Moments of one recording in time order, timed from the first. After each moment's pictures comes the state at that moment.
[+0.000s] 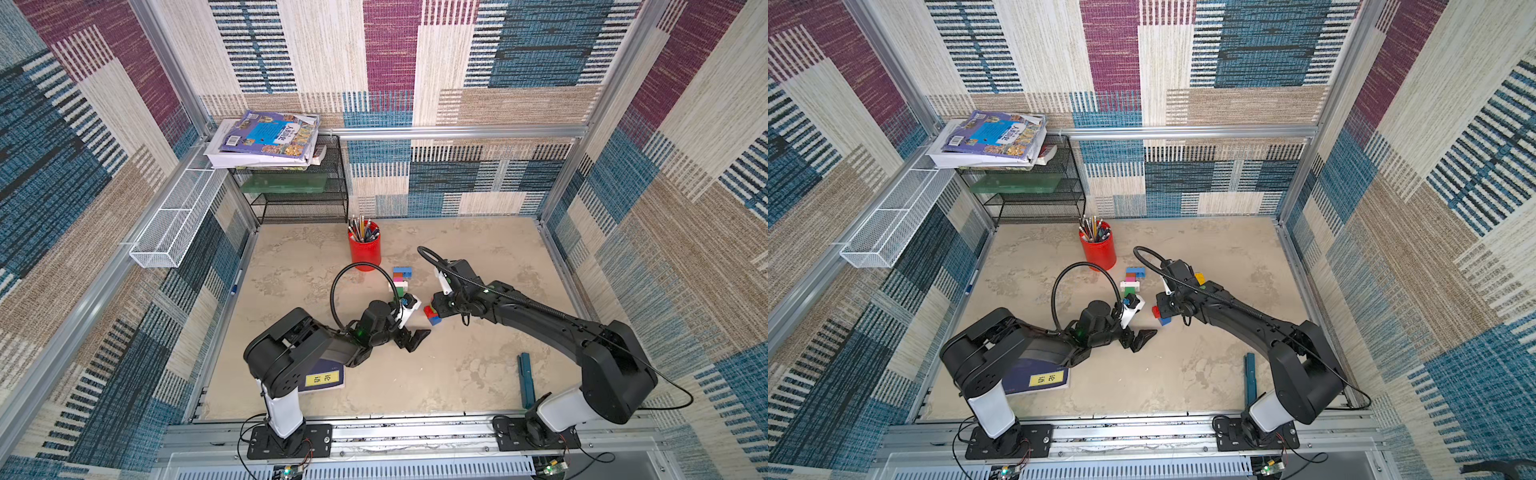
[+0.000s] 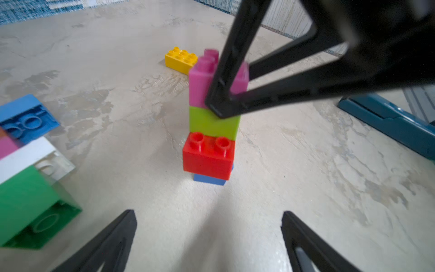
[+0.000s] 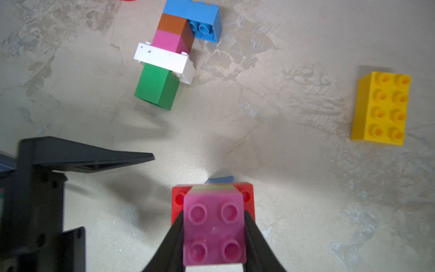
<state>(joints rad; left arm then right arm) -0.75 1.76 0.60 0.73 0.26 0.00 0.60 1.51 1.01 -0.49 0.02 0.30</state>
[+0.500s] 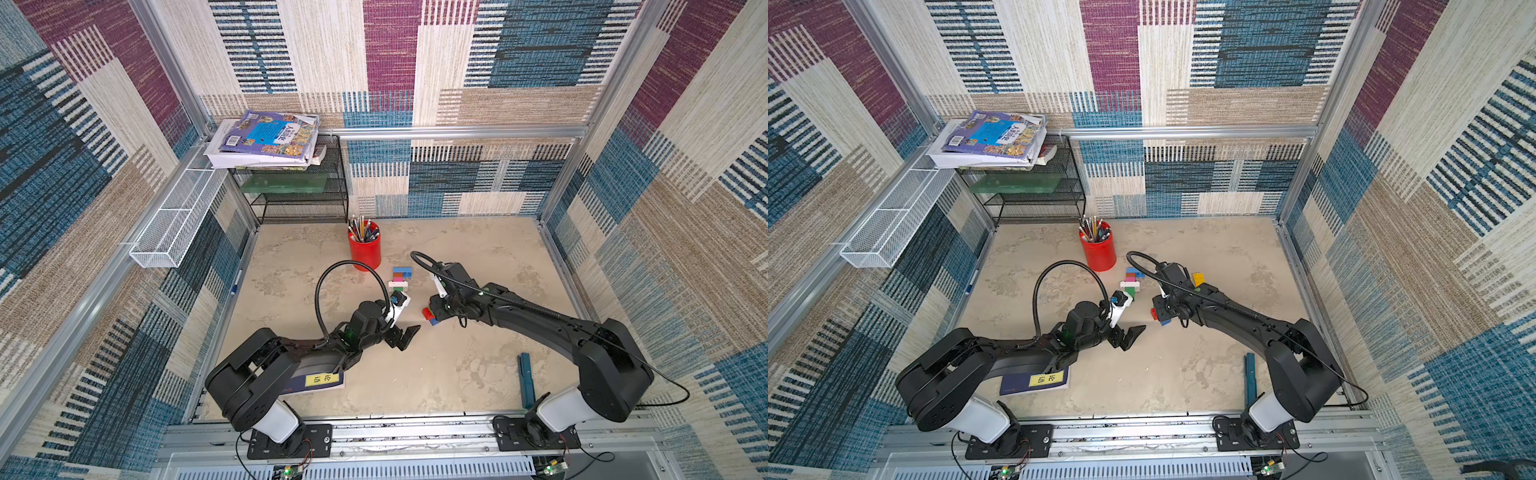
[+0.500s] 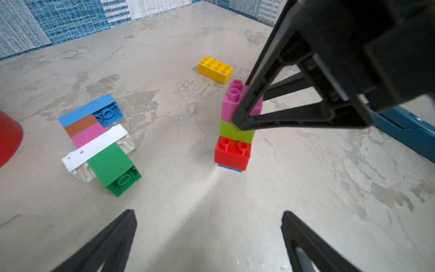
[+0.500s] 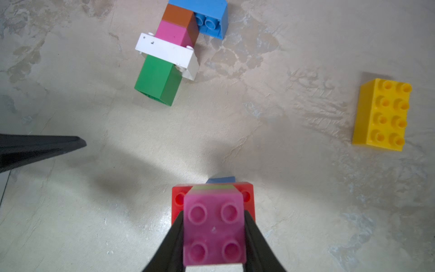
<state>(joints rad) -0.75 1.55 0.53 0.57 0.13 -0.01 0.64 1.53 1.01 -0.48 0.07 0.28</state>
